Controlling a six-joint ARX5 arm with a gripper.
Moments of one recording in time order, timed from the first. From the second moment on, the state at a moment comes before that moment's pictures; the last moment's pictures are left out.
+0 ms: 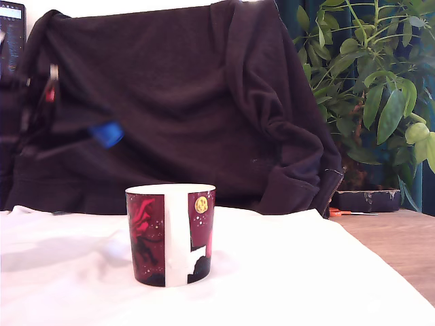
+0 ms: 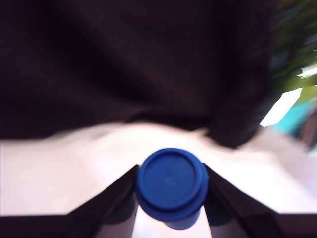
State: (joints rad) arm -0.23 1.51 0.36 1.18 0.72 -0.40
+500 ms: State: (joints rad) arm -0.46 1.46 0.36 1.00 0.80 -0.35
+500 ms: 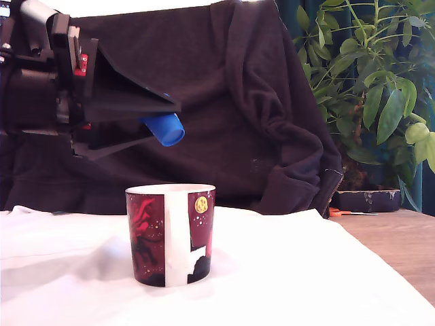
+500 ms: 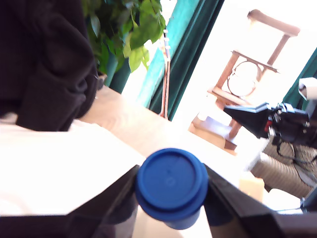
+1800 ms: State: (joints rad) arm -0.27 1.05 0.41 0.68 0.54 -0.17
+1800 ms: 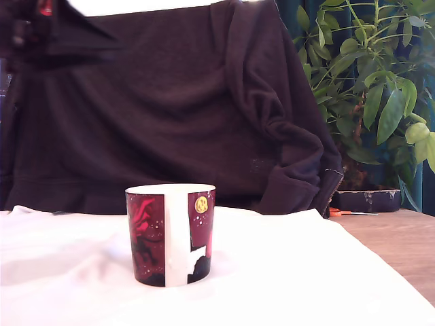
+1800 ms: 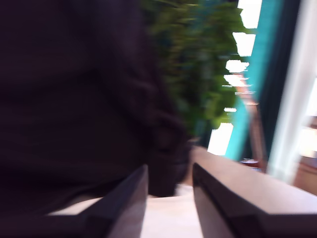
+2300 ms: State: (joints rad) arm -0.04 0.64 0.41 0.10 0.16 -0.07
